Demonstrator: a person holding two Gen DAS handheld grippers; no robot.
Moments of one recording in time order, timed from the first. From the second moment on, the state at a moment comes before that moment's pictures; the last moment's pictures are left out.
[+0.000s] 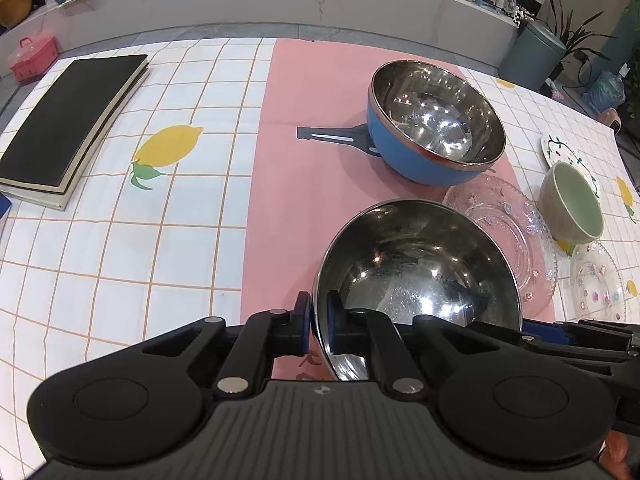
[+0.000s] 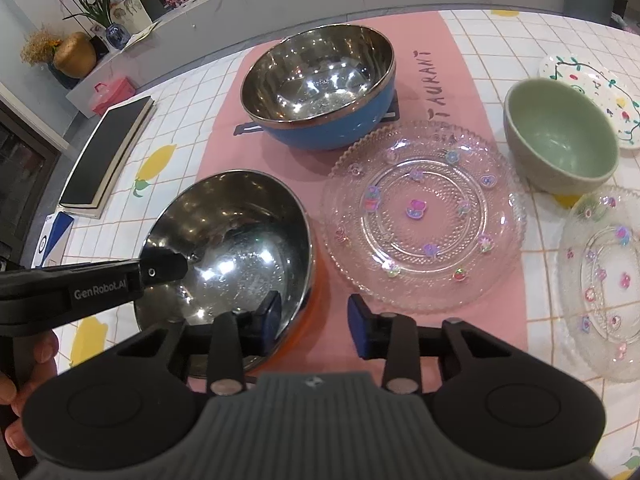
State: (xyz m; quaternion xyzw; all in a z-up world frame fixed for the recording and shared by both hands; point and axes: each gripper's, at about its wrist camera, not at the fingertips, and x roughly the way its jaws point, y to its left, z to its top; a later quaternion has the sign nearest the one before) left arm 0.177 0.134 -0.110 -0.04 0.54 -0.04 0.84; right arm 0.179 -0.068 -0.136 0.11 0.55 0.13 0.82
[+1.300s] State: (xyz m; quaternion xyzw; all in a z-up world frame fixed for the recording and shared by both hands) left arm 0.069 0.090 -0.021 -0.05 0.48 0.00 0.88; right arm 0.094 -0.112 -0.059 0.13 0.53 0.17 0.82
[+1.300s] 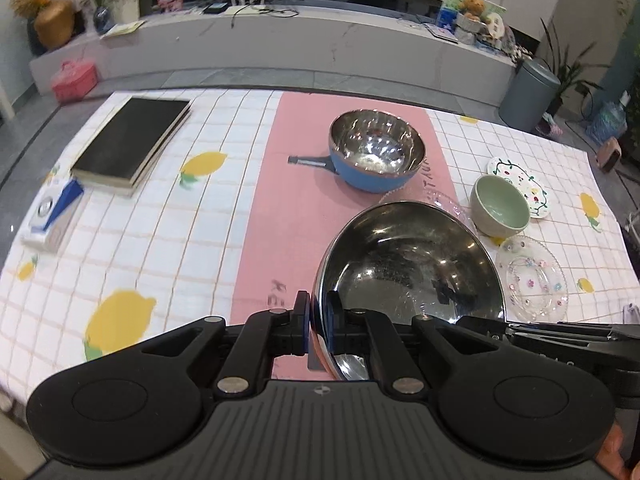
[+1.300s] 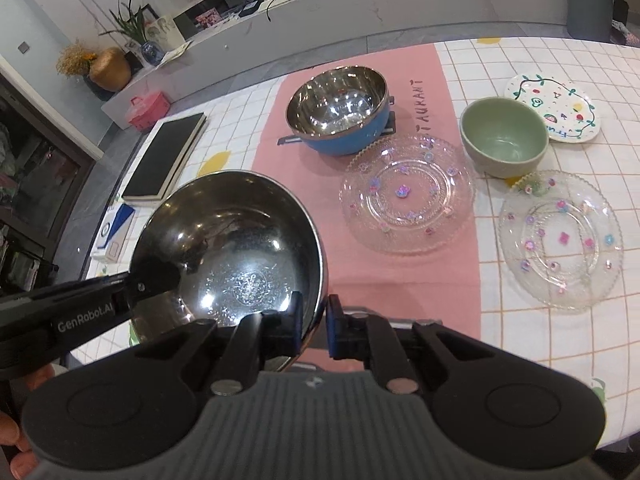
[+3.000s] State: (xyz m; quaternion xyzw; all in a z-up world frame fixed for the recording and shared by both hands) left arm 0.050 0.112 -0.097 -0.10 0.53 0.06 0.84; right arm 0.089 -0.091 -0.118 0.07 0.58 0.18 0.79
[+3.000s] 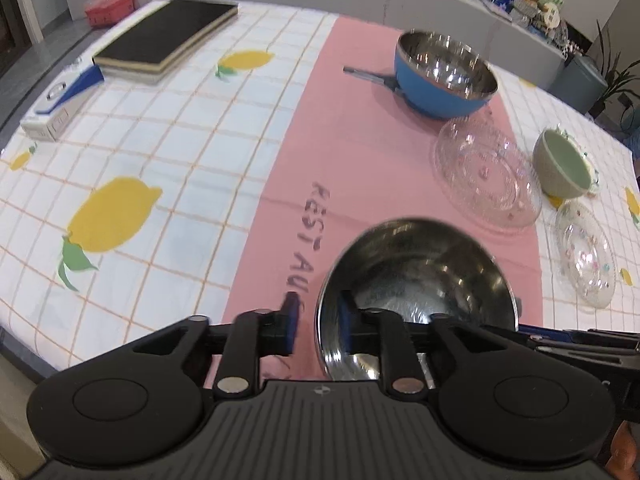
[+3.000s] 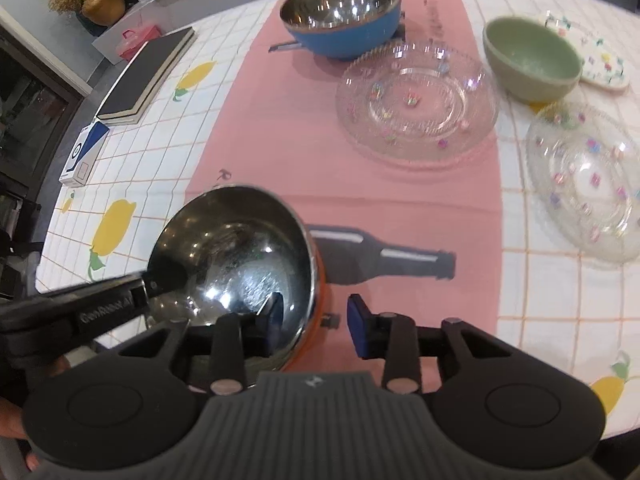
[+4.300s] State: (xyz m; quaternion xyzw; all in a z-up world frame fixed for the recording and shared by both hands) left arm 0.183 0.083 -0.022 -0.06 0.42 -0.02 0.91; right arm 0.204 -0.148 -0.056 0.07 0.45 0.07 0.89
